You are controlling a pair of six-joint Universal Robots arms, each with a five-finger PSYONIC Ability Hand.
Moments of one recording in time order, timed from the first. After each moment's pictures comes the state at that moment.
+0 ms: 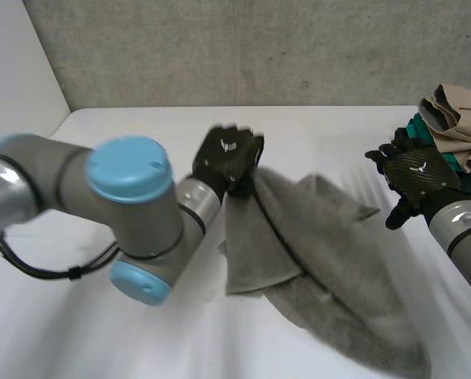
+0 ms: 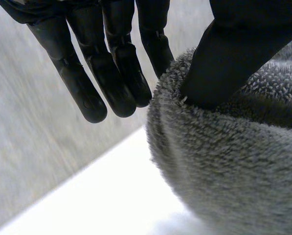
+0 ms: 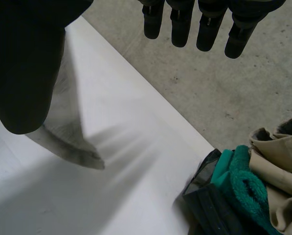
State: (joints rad) left arm 4.01 -2.25 -1.18 3.37 -1.56 3.33; right arm 1.69 -1.30 1.79 -0.33 1.30 2.64; left_hand 1.12 1.19 1.19 1.20 0.96; right_hand 0.23 0.21 0.21 0.22 0.05
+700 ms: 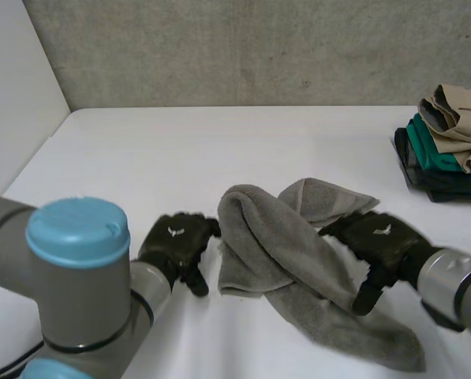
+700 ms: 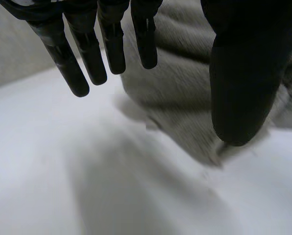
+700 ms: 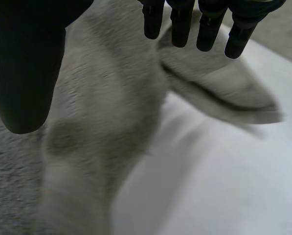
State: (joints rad) left arm 4.02 -1.94 -1.67 3.19 -1.68 3.15; right arm 1.81 -1.43 1.83 0.21 1.22 2.72; left_hand 0.44 0.44 0.44 0.45 0.28; right_hand 0.23 0.21 0.21 0.22 0.05
